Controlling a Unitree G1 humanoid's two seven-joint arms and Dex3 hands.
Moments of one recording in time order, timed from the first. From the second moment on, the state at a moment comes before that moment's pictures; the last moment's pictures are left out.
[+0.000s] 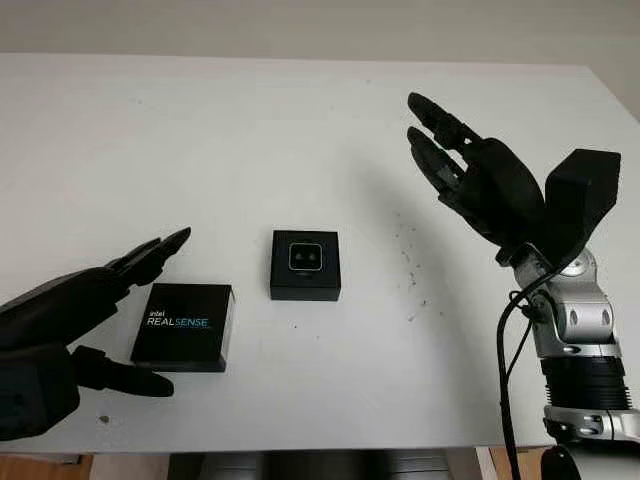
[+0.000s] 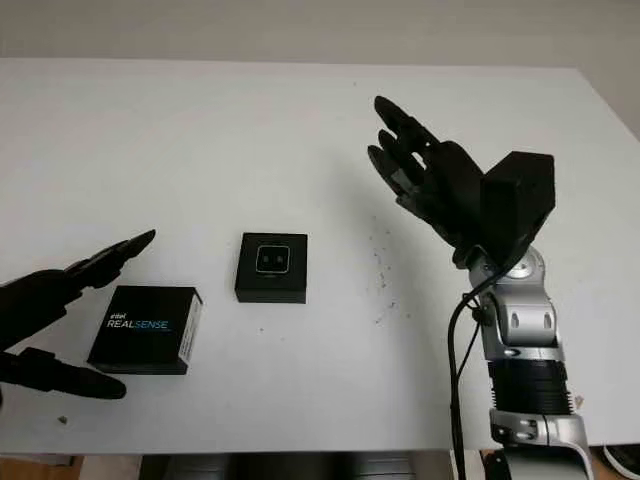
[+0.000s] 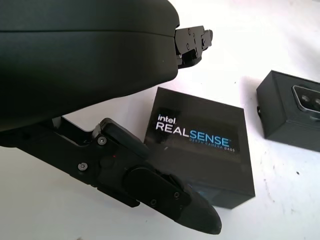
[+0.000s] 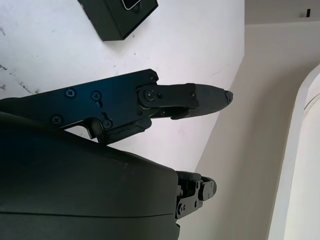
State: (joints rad) left arm 0.23 0.85 0.34 -0.39 0.17 -0.03 -0.64; right arm -0.49 -0.35 -0.12 0.11 0.15 0.21 0.38
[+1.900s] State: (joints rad) left arm 0.19 0.85 0.26 -0.41 0.30 0.07 -0.62; right arm -0.49 -0.35 -0.12 0.13 0.12 0.15 0.36
